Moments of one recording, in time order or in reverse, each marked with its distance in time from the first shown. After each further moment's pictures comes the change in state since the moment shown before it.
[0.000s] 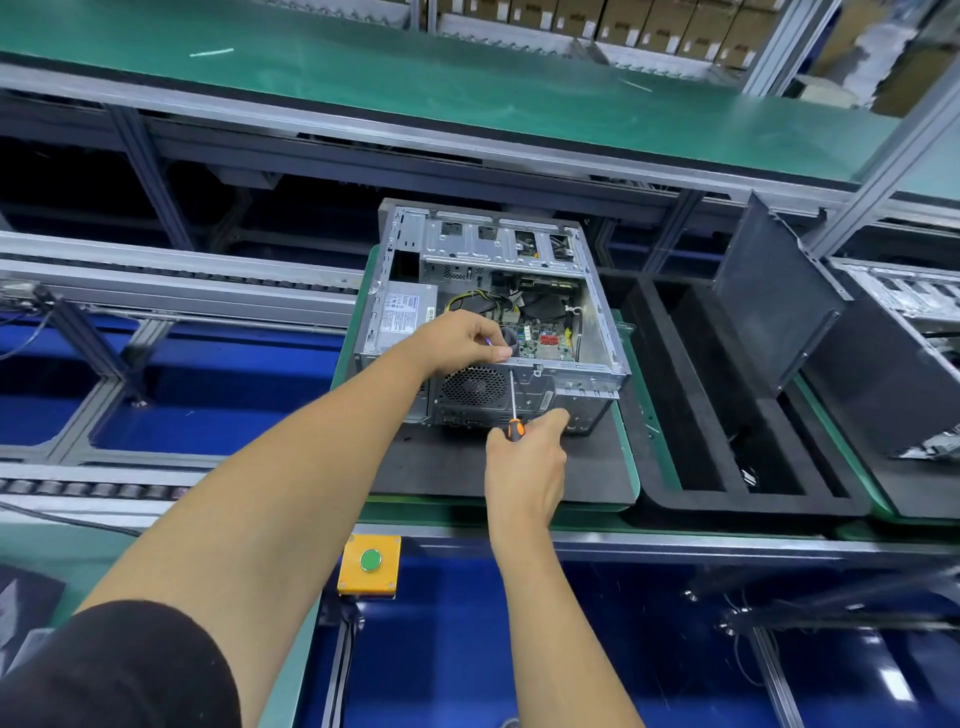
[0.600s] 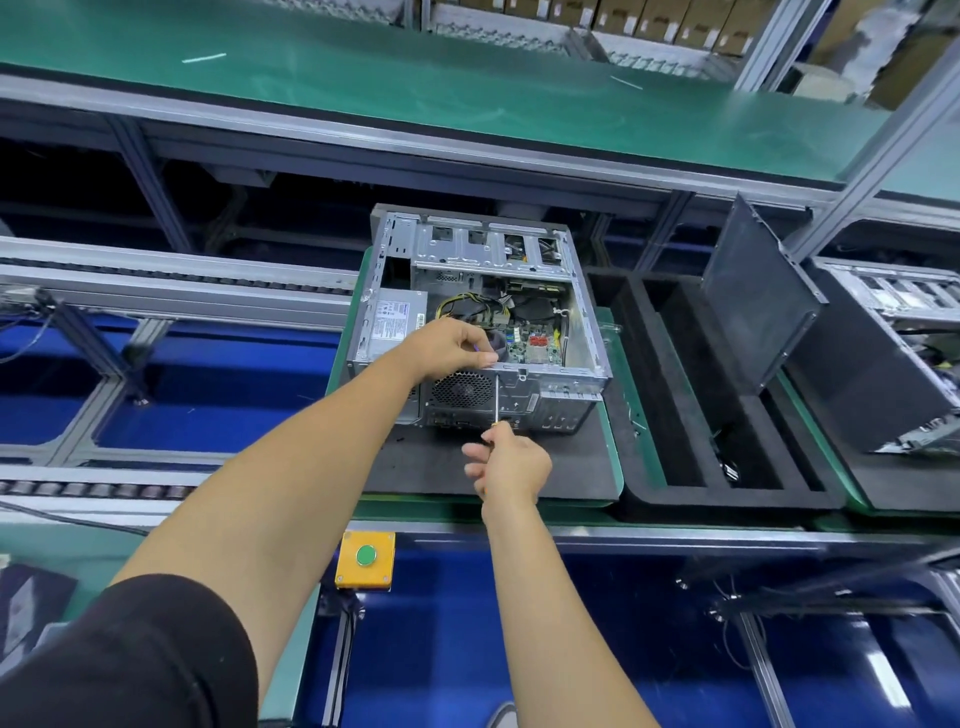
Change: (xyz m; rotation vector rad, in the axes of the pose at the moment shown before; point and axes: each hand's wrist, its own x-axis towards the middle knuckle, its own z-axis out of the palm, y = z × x) left_hand 0.001 0.001 -0.002 -0.012 -0.017 -0.024; right_hand 0.008 -0.011 -0.003 0.624 -0.261 0.564
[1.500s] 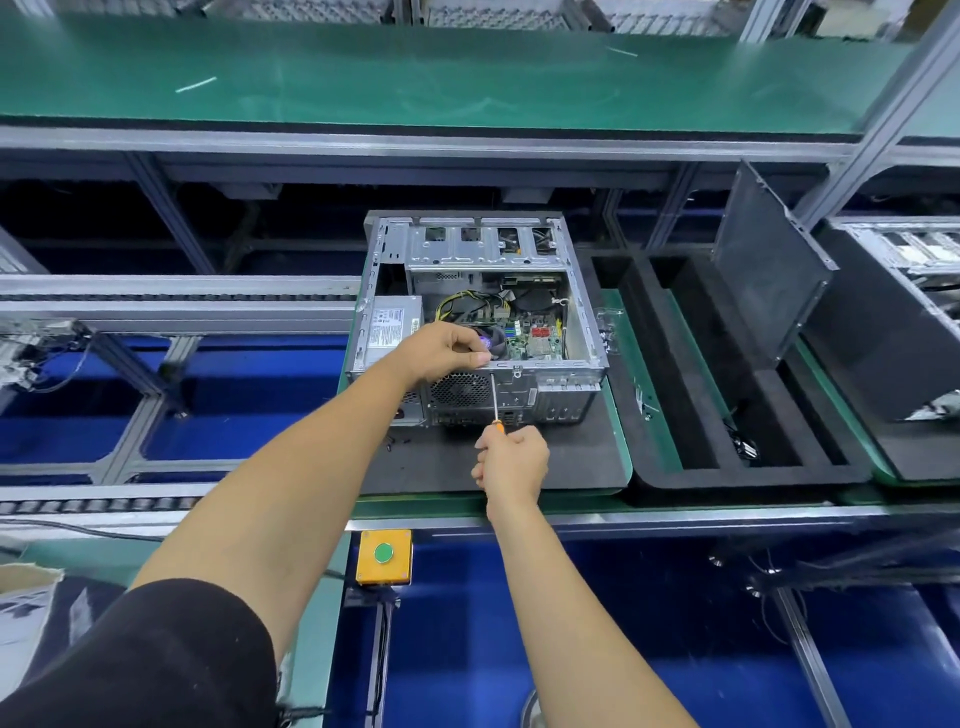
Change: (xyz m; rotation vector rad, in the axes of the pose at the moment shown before) left_hand 0.007 -0.008 0.001 -0.052 -0.007 -0.027; right_hand 0.004 -0.001 -0.010 -0.087 -0.057 -0.132
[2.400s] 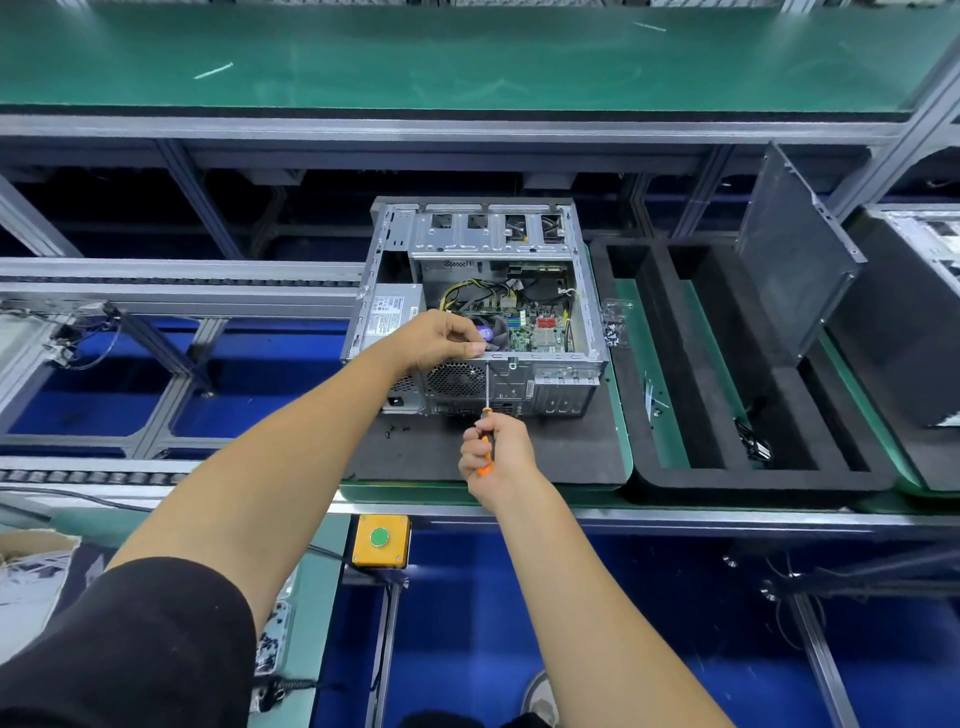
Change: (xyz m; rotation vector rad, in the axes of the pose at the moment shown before) left_hand -0.002 0.004 -0.001 -0.047 -0.029 -0.018; right_hand 0.018 -0.015 -0.013 0.531 -0.406 0.535
